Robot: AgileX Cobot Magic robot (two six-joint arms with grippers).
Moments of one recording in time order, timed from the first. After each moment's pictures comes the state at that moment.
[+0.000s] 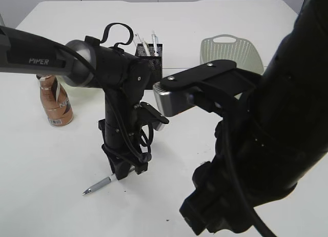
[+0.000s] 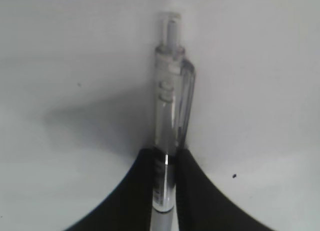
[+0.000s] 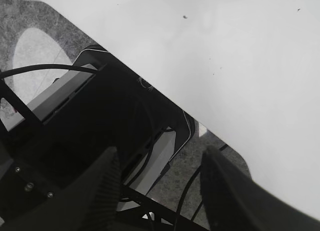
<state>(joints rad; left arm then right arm) -0.65 2.29 -1.59 0.01 1.13 0.22 0.88 1.40 -1.16 0.09 1.23 0.21</state>
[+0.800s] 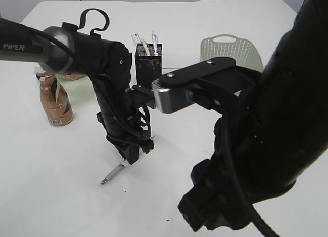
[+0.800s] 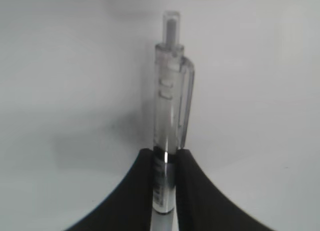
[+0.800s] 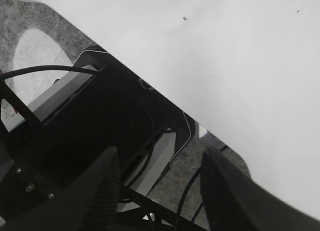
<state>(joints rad) -0.58 2.22 -1.58 -0.13 0.98 0.22 0.88 1.40 -1.17 0.09 1.23 0.21</state>
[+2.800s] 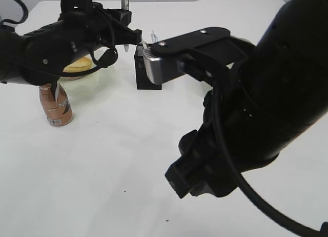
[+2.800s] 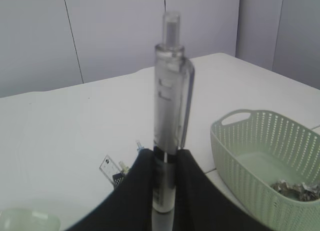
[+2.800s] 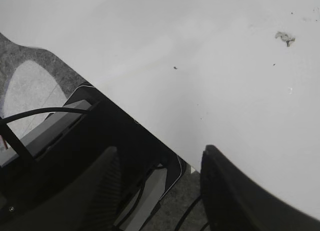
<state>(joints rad) -0.52 1.83 -1.10 -0.20 -0.58 0.19 0.88 1.40 -1.21 0.03 1.15 0.21</state>
